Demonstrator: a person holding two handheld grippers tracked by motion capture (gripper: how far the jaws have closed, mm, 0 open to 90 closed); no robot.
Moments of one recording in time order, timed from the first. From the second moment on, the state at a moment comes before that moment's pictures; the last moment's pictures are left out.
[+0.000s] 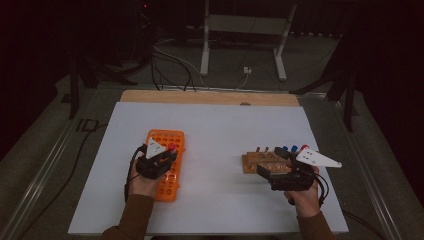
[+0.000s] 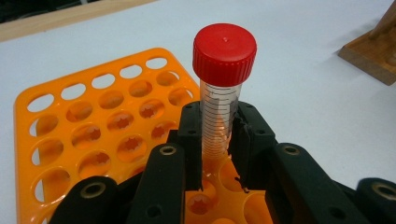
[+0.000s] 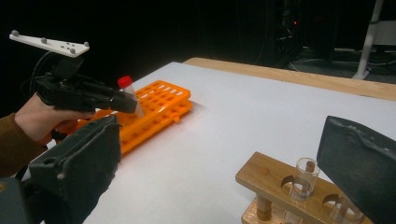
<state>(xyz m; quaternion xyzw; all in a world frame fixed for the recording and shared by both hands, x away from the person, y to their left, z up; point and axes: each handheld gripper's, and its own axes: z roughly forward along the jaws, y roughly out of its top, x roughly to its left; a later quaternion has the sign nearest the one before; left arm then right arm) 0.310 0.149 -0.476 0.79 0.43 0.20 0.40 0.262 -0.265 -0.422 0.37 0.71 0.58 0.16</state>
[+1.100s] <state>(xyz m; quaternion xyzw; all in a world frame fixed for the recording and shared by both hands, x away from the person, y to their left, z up) 0.274 0.171 -0.454 0.69 0.45 0.22 0.53 0.276 -0.299 -0.404 0.41 0.70 0.56 0.20</state>
